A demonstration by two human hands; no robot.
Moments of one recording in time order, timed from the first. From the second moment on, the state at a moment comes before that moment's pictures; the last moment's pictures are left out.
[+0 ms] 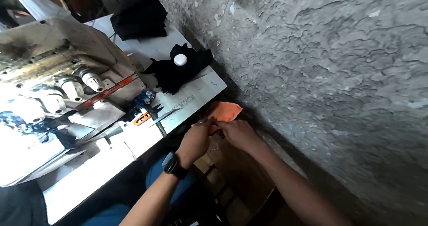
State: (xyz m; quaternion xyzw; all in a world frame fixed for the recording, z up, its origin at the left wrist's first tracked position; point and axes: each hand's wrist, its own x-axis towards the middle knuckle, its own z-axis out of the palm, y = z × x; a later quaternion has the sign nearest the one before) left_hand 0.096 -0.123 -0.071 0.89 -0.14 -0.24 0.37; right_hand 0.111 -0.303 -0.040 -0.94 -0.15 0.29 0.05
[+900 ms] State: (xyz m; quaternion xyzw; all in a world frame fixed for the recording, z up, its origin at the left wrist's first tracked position) left_hand 0.077 -0.125 -0.147 0.94 -0.20 0.12 0.26; right_hand 0.148 -0.321 -0.084 -0.98 -0.09 0.20 0.06
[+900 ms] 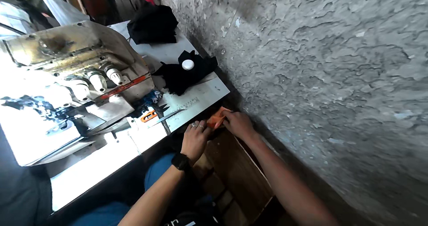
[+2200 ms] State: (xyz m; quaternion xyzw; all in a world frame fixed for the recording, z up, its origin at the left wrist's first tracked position) left_hand 0.108 -0.121 -0.056 0.51 -0.02 -0.22 0.83; right_hand 0.094 -0.333 -0.097 -0.58 -0.07 0.17 0.79
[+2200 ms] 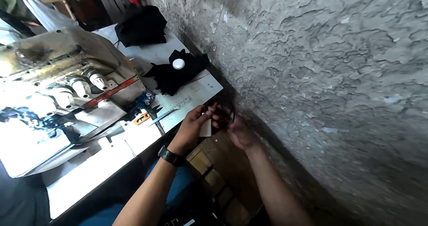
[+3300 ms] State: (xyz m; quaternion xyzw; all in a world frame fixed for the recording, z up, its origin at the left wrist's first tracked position) left_hand 0.112 -0.109 -0.037 0.76 -0.18 -0.21 0.59; right_hand 0.070 -0.375 -0.006 -0.79 0.03 0.18 0.58
